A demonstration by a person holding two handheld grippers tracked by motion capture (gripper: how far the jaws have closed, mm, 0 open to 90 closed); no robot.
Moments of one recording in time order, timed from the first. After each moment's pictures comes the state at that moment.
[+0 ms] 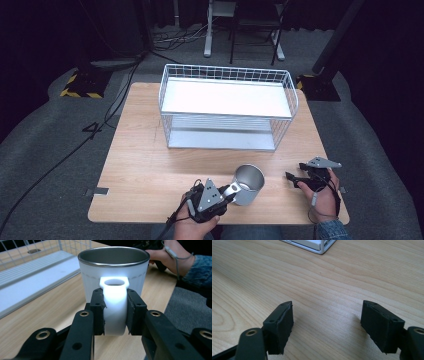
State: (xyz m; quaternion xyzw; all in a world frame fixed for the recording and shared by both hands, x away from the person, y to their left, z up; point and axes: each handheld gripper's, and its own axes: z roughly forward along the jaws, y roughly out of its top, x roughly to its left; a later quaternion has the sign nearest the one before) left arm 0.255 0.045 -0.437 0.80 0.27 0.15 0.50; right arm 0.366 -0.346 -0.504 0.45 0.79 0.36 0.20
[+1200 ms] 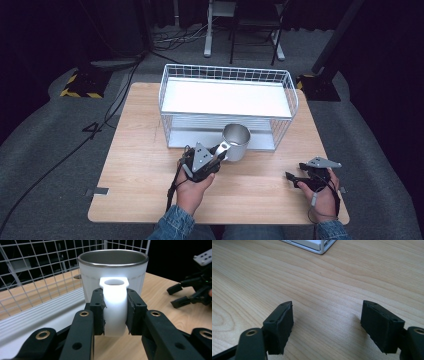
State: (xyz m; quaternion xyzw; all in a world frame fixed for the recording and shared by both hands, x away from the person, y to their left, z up) left arm 0.345 0.057 -0.431 0.74 0.32 0.24 0.54; right arm 0.367 -0.346 -0.505 0.45 0.79 0.36 0.20
